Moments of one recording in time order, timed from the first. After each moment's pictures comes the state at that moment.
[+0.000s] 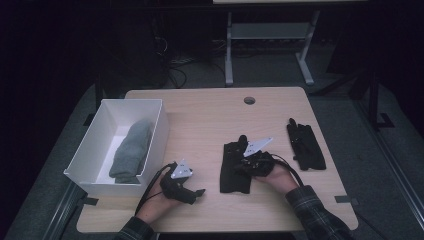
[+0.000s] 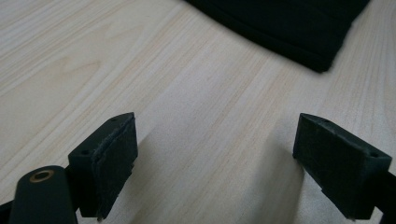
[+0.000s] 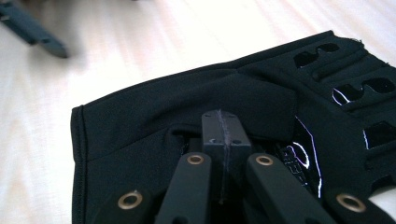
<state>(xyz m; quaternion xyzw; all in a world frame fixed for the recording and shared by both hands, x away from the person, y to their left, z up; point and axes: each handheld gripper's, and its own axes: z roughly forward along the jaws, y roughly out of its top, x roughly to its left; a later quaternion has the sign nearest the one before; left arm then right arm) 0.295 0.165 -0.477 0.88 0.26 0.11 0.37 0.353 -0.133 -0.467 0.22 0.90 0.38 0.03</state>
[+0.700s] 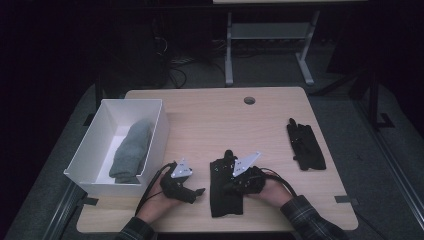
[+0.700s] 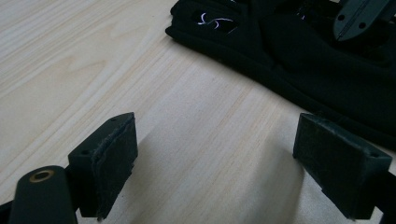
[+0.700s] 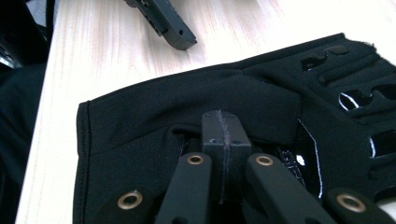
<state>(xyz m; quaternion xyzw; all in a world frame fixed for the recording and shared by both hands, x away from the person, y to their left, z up) 0.296 0.164 -0.477 0.88 0.27 0.11 0.37 0.313 -0.102 -0.466 0.12 0.92 0.38 0.00</state>
